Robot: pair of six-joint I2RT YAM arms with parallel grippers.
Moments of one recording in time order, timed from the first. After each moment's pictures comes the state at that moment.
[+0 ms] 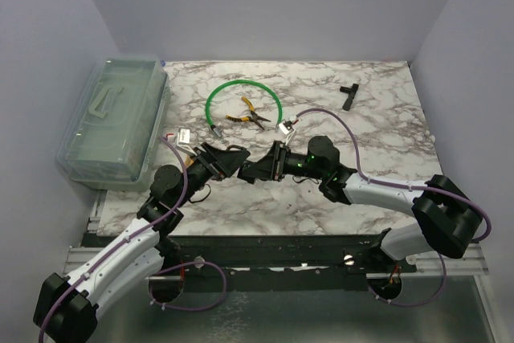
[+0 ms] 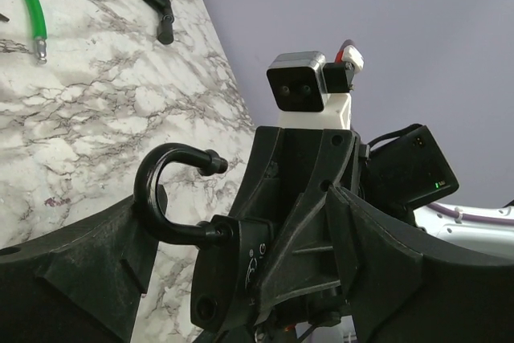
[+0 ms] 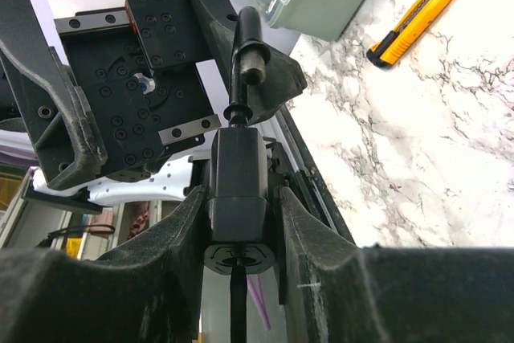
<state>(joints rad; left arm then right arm) -0.58 0.68 0.31 0.45 0.16 -1.01 0.82 1.41 0.65 0.68 -0.50 1.01</state>
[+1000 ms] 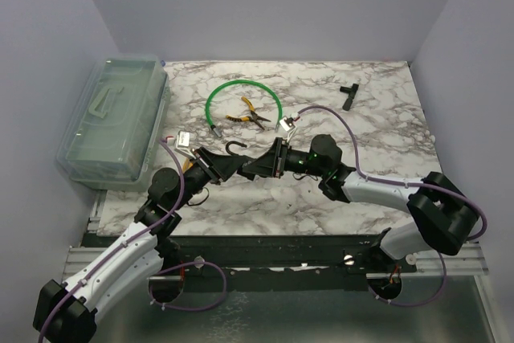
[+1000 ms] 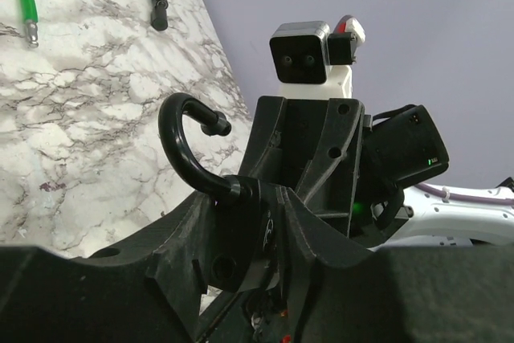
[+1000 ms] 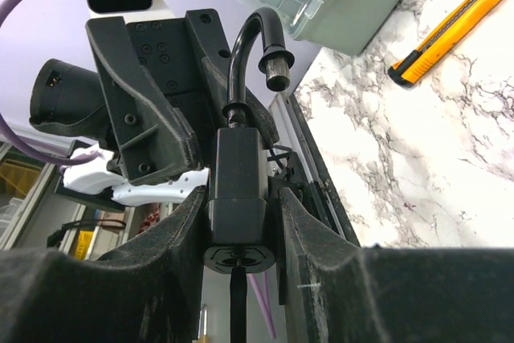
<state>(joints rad) -0.58 0.62 0.30 0.40 0.19 -1.03 0.81 1.44 0.65 0.78 -0.54 1.04</state>
